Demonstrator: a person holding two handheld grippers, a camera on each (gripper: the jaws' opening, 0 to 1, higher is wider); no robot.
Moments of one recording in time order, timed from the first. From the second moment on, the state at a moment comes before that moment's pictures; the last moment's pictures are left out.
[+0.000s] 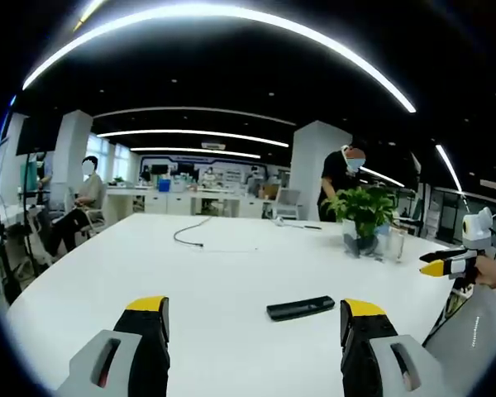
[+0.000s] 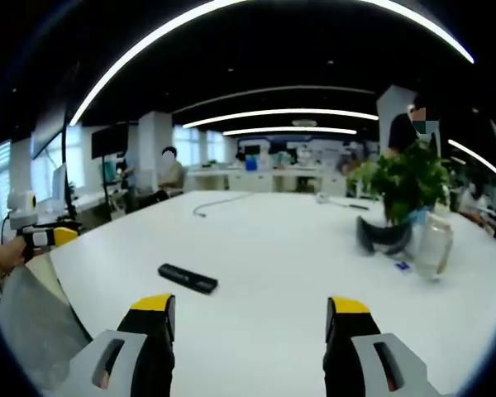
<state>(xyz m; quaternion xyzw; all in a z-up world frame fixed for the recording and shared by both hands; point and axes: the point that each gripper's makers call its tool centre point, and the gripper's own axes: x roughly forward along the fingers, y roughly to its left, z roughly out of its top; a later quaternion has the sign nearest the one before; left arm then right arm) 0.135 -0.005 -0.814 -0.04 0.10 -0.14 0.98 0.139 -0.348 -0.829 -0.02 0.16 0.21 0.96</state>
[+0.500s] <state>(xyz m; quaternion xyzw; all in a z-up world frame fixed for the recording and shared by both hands) 0.135 -0.006 -0.816 -0.04 0.10 -0.15 0.98 0.139 -0.348 -0.831 -0.02 0.17 0.21 0.96</state>
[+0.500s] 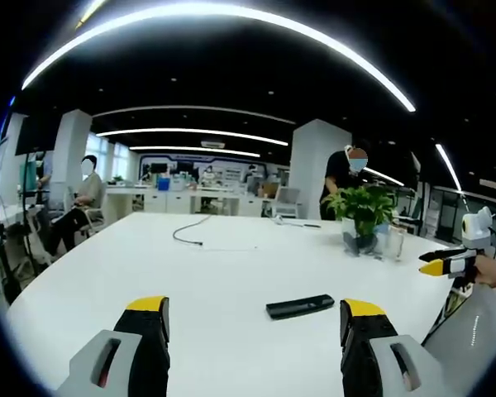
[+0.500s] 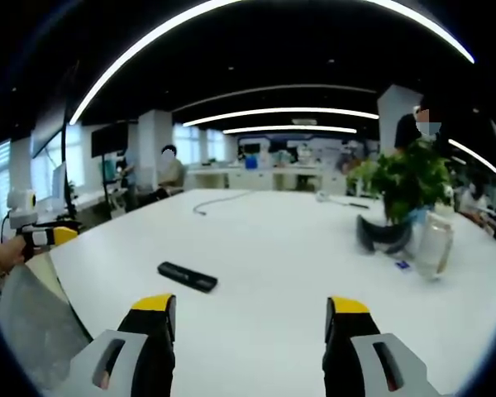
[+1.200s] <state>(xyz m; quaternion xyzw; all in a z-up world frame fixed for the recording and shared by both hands) 0.136 -0.003 -0.817 -0.04 0.10 -0.14 0.98 0.140 -0.344 -0.827 -0.02 0.16 0.22 0.96</state>
